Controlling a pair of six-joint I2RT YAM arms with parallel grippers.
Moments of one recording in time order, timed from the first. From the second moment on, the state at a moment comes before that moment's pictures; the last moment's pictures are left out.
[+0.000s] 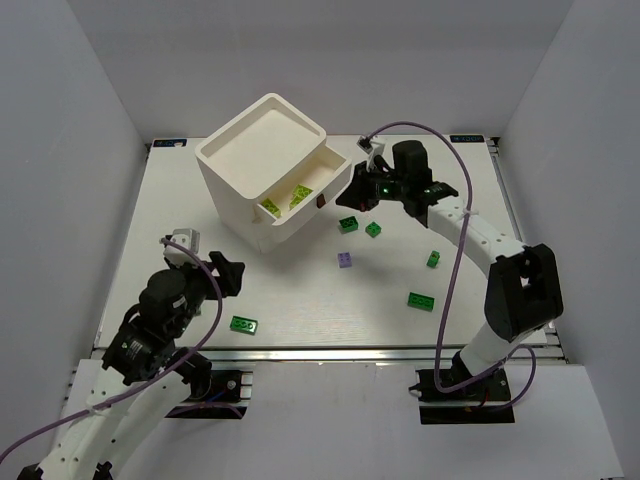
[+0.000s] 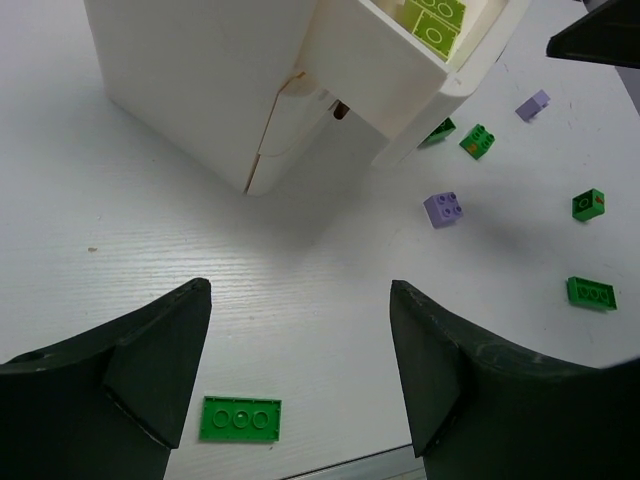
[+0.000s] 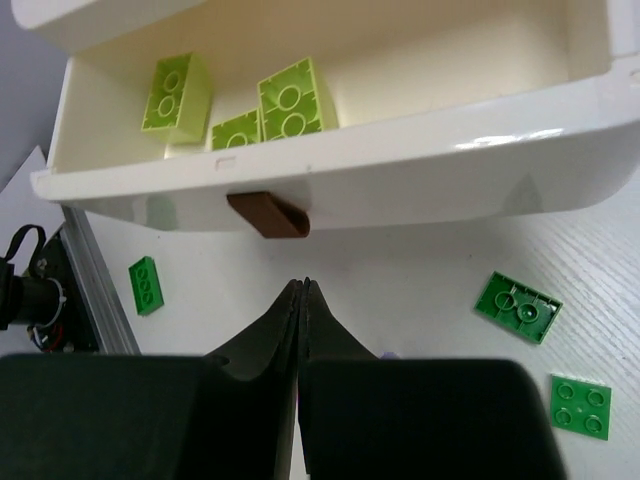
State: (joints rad) left arm -0.53 0.38 0.66 -0.58 -0.24 -0.40; right arm 0.44 1.62 1.26 -0.11 -0.67 0.17
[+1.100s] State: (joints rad) left arm -0.53 0.31 0.66 -0.58 -0.25 -0.40; right arm 0.50 1.89 1.54 -0.10 -0.65 0.29
